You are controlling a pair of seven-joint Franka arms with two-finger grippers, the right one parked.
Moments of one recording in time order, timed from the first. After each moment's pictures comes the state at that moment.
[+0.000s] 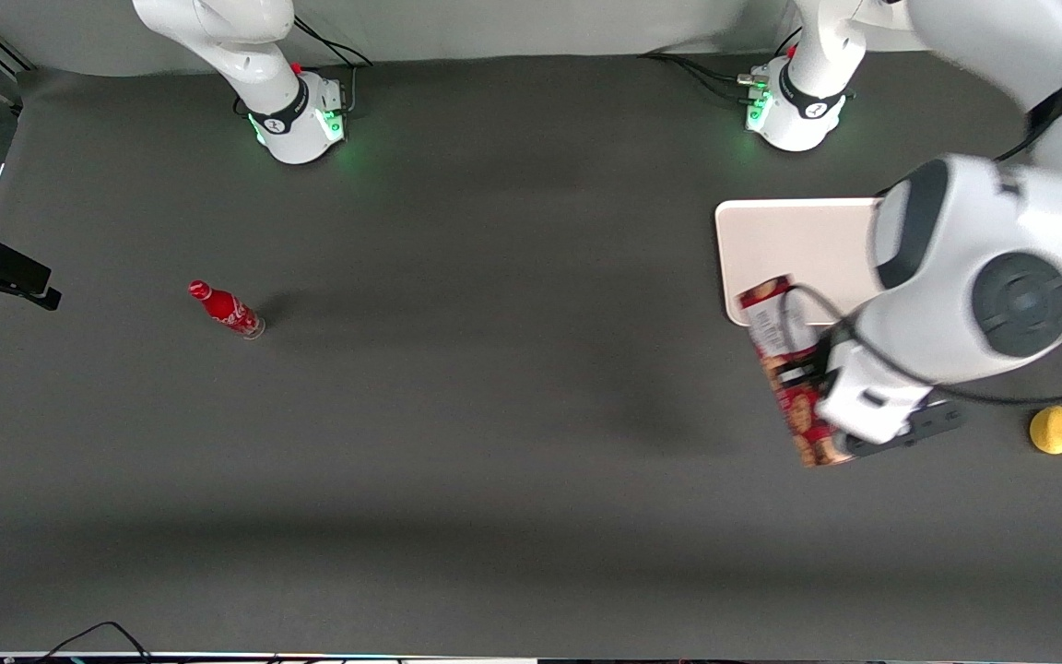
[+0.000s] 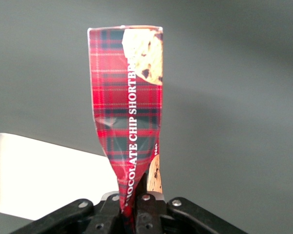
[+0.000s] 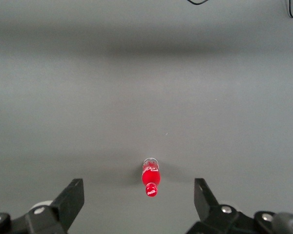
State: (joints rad) arm -0.40 0.43 0.20 -1.26 -0.10 1.54 -0.44
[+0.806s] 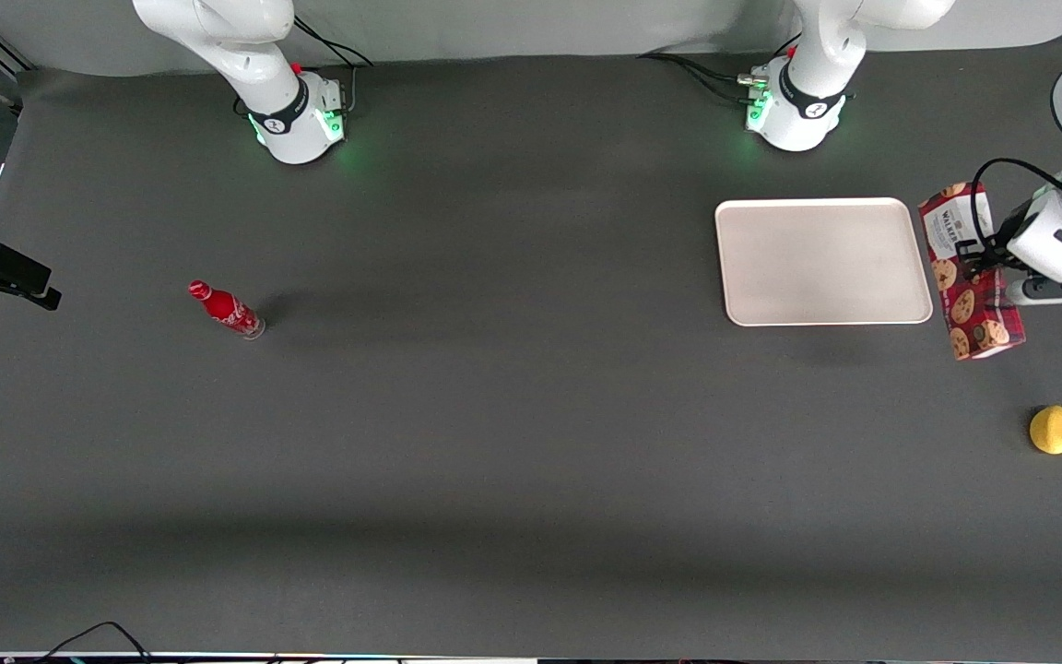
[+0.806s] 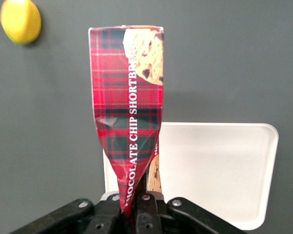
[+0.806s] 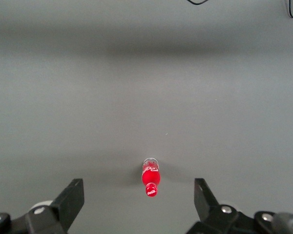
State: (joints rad) arm -0.38 -0.20 0.52 -2.23 0.16 1.98 0.03
